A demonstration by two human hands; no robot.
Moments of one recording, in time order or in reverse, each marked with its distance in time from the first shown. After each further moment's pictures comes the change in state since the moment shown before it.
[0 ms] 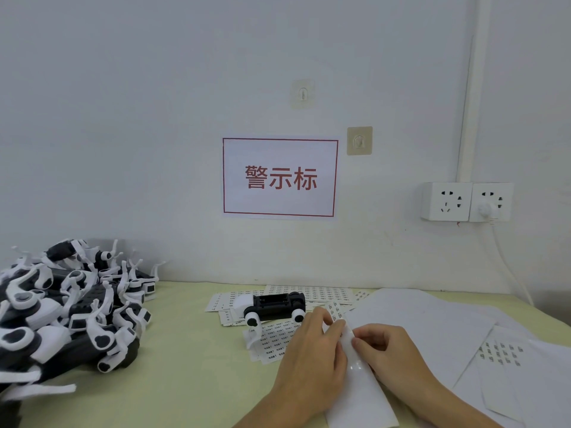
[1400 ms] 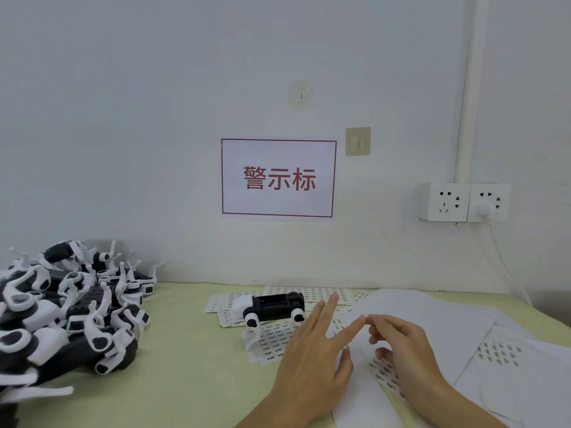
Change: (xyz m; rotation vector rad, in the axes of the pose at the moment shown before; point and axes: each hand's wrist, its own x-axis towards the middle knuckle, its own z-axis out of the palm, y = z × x) left_hand -0.001 -0.005 0.009 0.109 -0.095 0.051; right_hand 0.010 0.012 -0.005 0.402 0.241 0.055
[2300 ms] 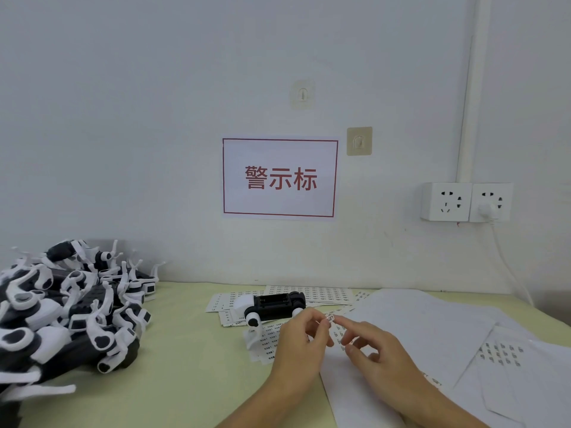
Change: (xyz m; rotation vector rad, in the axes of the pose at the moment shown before) left_hand 0.008 -0.003 -0.015 -0.788 0.204 -0.426; right_hand -0.014 -0.001 0.013 -0.430 -0.335 -0.266
